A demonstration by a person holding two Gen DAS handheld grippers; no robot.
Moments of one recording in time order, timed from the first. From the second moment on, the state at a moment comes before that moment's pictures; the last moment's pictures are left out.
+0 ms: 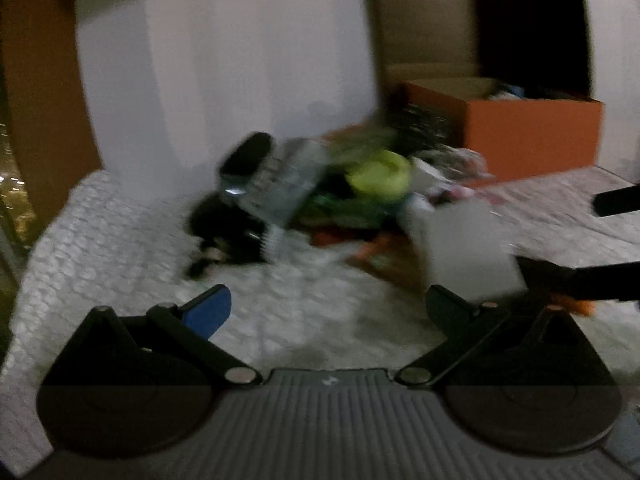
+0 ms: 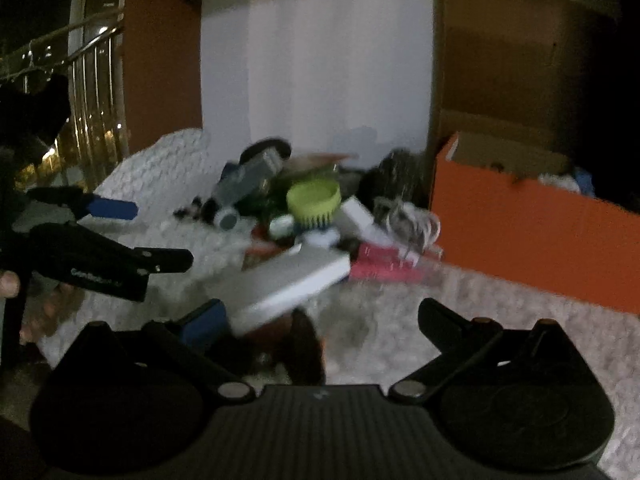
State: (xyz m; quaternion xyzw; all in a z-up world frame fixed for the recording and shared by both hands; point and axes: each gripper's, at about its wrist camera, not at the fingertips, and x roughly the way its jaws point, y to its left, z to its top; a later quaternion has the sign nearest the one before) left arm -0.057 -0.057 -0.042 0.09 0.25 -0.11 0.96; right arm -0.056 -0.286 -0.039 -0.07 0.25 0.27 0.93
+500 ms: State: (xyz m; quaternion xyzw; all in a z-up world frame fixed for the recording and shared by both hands) left arm -0.081 -0.083 -0.049 0.13 0.28 -0.18 0.93; right arm -0.084 -0.278 -0.038 -0.09 0.29 0.34 0.89
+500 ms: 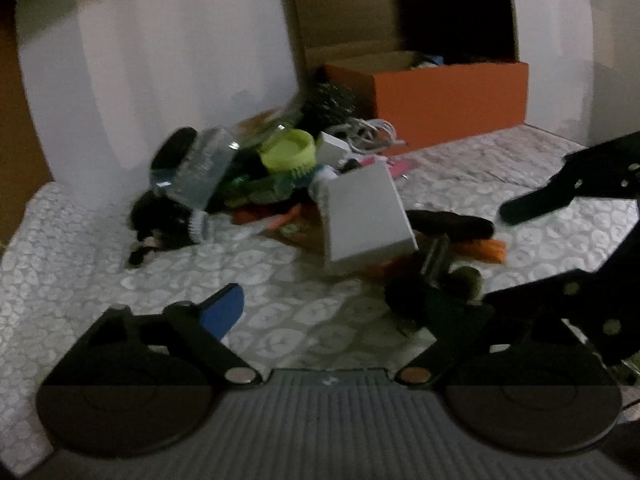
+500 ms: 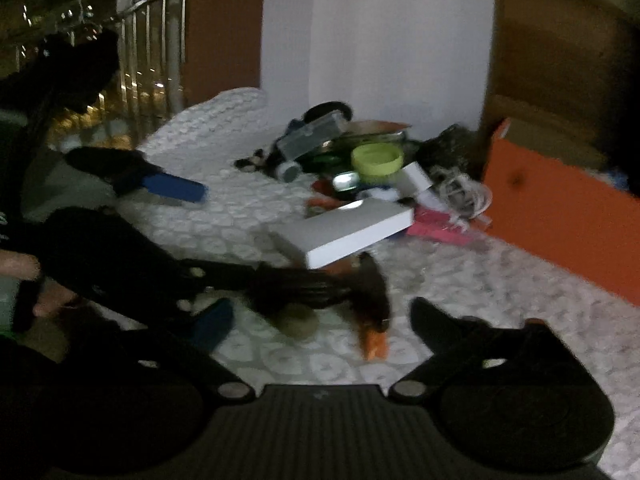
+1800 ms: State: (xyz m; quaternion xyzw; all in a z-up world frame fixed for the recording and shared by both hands) left arm -0.076 -0.160 -0.052 0.13 0.31 -0.27 0.90; right arm -0.033 -0.334 -0.059 -0.03 0.30 0.25 0.92
